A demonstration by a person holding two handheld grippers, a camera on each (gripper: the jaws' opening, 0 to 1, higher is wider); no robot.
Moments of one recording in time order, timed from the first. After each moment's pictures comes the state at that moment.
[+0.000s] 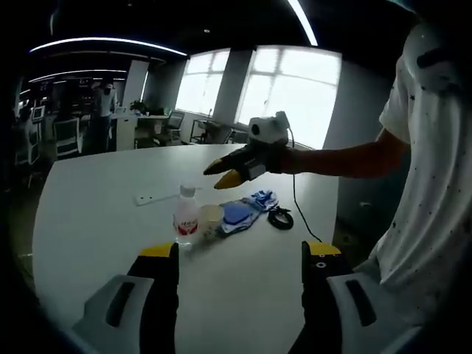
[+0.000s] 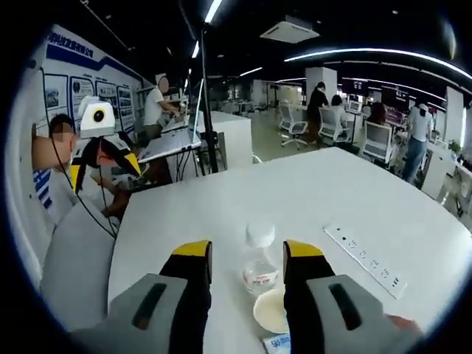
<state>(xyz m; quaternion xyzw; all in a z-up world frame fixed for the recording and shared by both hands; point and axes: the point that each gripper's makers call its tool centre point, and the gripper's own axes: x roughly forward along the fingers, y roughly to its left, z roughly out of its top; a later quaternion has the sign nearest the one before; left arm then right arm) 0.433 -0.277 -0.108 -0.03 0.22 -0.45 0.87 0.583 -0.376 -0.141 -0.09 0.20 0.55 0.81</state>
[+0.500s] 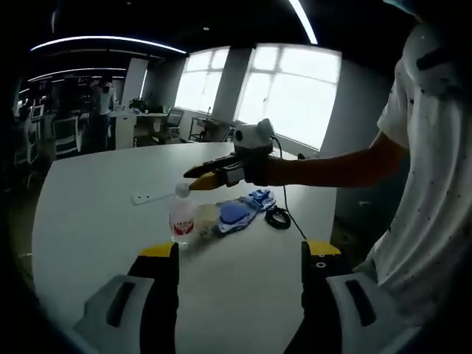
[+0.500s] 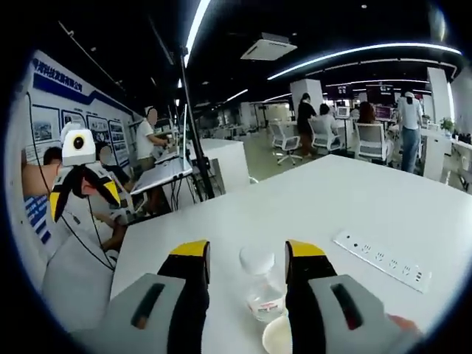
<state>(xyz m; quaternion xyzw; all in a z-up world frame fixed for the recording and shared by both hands) 0.429 -0.284 -0.106 -0.03 0.22 -0.45 0.86 0.600 -0.349 -0.149 -0.01 0.18 0.54 0.82</state>
